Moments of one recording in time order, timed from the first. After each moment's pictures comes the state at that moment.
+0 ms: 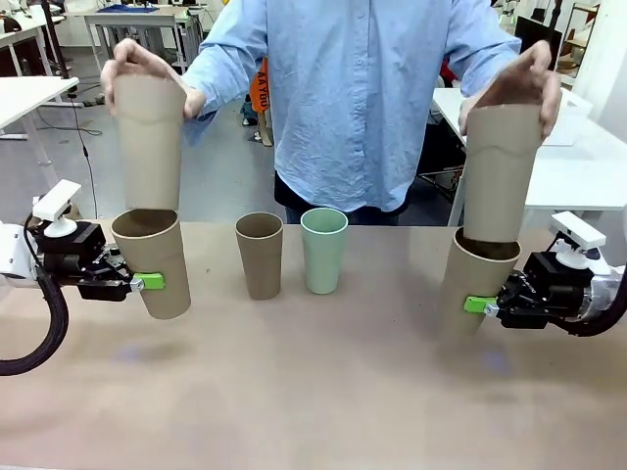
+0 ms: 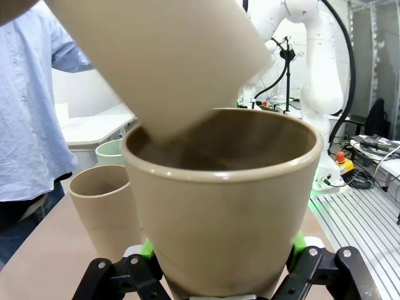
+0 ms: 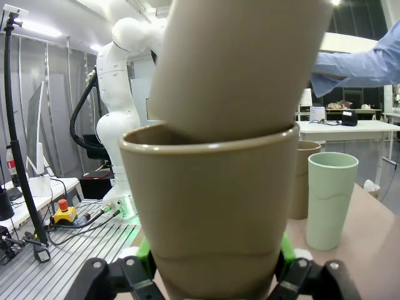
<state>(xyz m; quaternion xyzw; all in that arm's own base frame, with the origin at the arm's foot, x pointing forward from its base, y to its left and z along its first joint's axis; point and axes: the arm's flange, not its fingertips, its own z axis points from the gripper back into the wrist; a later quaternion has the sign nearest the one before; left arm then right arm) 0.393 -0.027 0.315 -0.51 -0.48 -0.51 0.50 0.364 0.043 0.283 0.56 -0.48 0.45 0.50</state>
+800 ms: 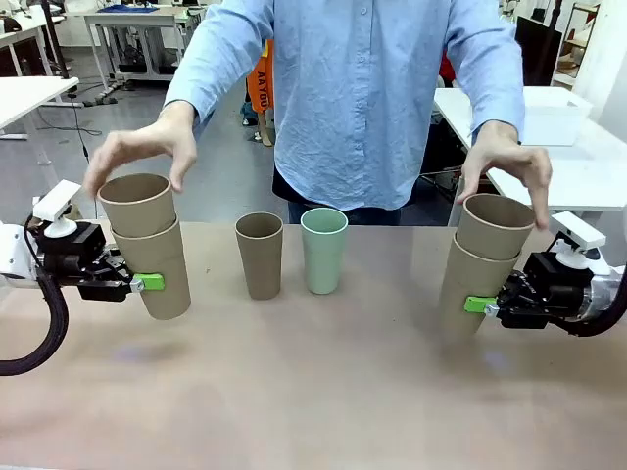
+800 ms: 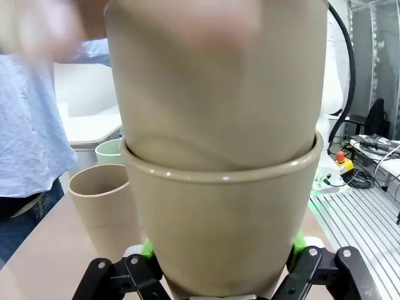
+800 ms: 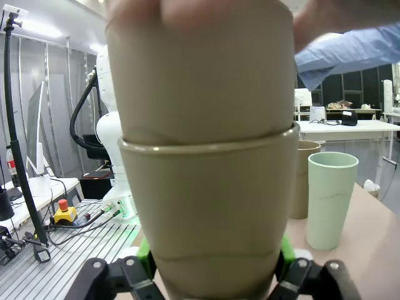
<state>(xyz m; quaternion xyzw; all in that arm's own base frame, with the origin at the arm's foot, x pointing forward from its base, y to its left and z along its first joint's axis) 0.393 -0.027 0.314 -0.51 -0.48 -0.51 0.50 0.364 0.043 0.283 0.56 -0.48 0.45 0.50</state>
